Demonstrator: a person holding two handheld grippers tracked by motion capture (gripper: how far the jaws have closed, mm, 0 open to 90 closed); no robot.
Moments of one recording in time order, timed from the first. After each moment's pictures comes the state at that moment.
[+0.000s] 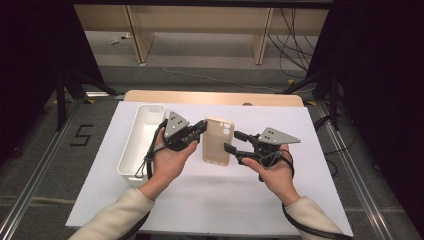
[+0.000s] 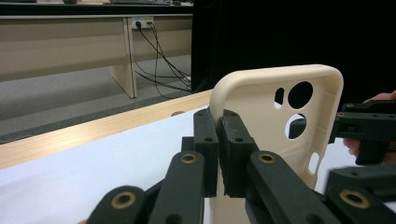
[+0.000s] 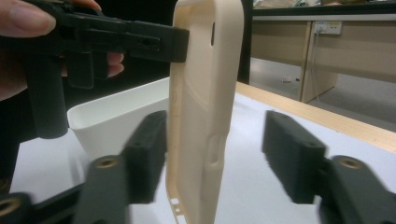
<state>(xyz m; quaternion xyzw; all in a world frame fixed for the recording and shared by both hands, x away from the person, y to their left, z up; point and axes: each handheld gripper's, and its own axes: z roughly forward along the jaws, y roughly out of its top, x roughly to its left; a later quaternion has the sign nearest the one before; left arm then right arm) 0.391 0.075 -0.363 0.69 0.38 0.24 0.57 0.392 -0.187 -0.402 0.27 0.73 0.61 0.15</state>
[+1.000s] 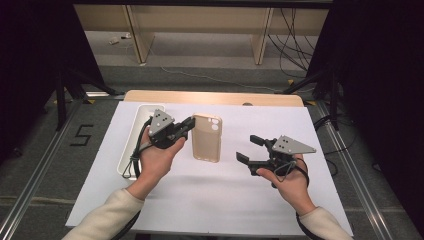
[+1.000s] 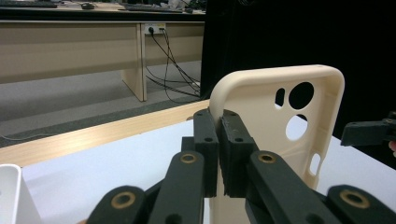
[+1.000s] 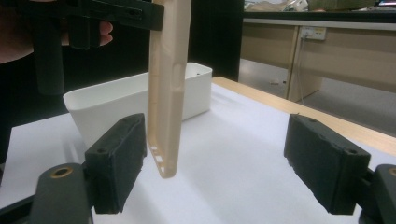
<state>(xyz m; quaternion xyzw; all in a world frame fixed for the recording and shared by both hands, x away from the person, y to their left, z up) 0.391 0.103 -0.355 0.68 0.38 0.26 0.58 0.371 -0.219 -0.406 0.27 0.73 0.60 0.18</state>
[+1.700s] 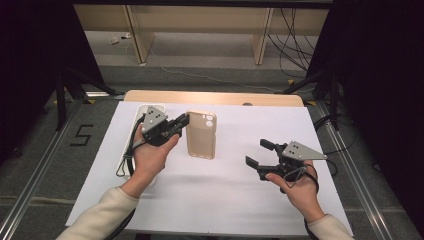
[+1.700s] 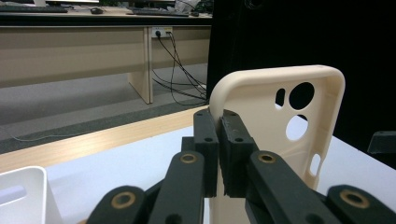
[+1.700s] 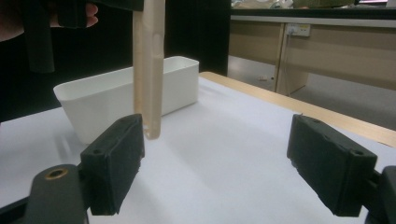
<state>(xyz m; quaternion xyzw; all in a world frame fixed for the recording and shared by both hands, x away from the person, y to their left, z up) 0.391 0.115 -0.347 0.67 0.39 0.26 0.58 0.358 -0.241 -0.412 0.29 0.73 0.59 0.19</state>
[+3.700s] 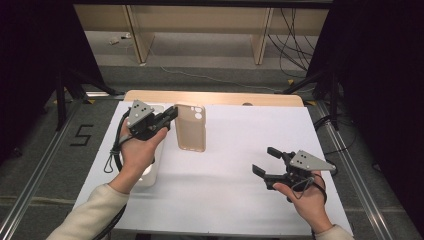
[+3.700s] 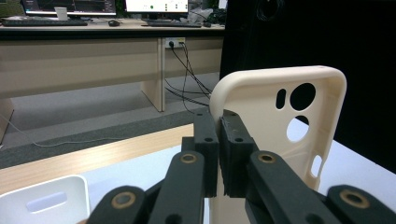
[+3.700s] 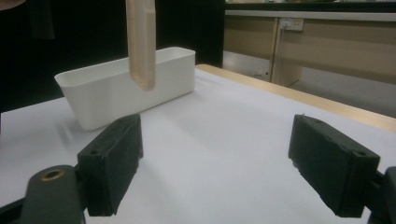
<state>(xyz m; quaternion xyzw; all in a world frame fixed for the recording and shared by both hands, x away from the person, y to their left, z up) 0.392 0.139 -0.331 0.65 0.40 0.28 0.58 0.338 -0.257 -0.421 0.30 0.73 0.59 0.19</state>
